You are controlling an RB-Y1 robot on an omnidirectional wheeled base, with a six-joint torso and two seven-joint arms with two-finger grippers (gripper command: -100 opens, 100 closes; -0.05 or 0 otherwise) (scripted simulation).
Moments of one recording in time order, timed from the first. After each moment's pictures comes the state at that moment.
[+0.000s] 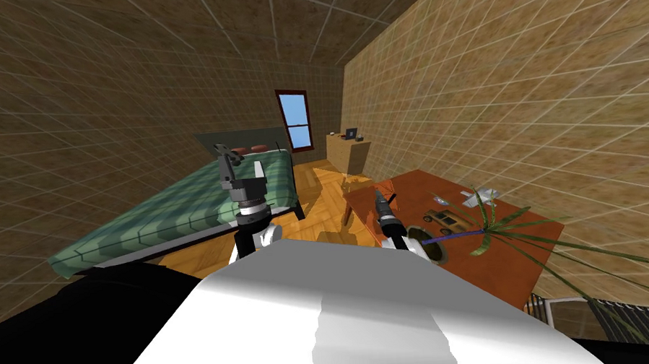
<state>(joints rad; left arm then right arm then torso) 0.47 0.00 0.06 -2.40 0.06 -0.62 0.08 0.40 -0.15 0.05 -1.97 0.46 0.04 -0.26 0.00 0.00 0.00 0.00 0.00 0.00</state>
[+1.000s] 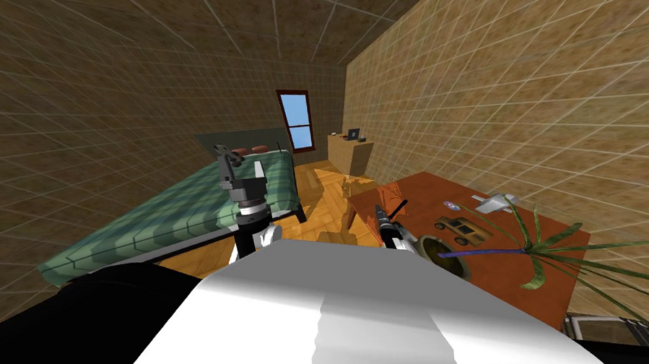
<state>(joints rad) 0.47 0.00 0.06 -2.40 0.06 -0.62 0.08 0.36 -0.21 0.10 -1.78 0.67 0.30 -0.38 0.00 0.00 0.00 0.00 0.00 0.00</state>
